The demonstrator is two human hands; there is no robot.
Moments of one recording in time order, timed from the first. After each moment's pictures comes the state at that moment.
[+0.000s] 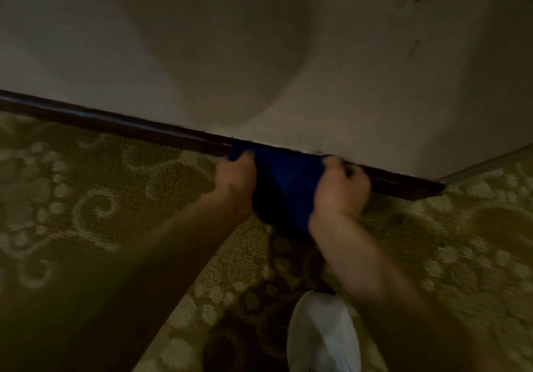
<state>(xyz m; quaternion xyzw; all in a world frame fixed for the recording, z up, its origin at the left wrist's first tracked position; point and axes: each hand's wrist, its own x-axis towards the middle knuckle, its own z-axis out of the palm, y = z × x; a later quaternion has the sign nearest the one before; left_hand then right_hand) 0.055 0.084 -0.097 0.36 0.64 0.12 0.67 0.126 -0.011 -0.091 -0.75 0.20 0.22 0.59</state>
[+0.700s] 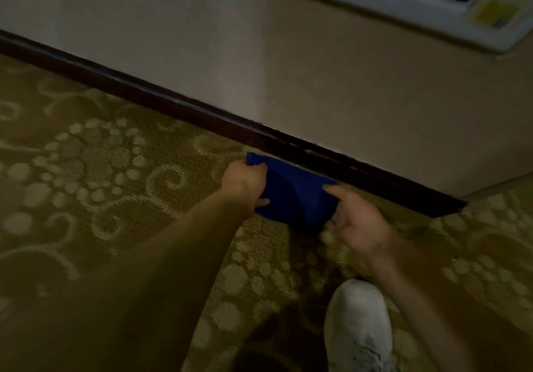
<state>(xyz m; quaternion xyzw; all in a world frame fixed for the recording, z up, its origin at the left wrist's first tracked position) -0.058 0.105 -0.047 0.37 0.63 0.07 0.68 0.056 -0.017 -0.066 -0.67 0.14 0.50 0.52</state>
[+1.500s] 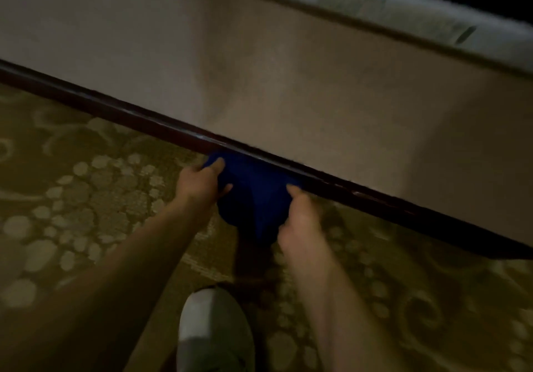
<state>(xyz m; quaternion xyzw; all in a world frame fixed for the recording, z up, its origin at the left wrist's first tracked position) -0.117 0.258 -0.090 0.28 0.61 0.23 0.70 -0.026 0.155 -0.100 -0.60 0.27 0.45 0.60</state>
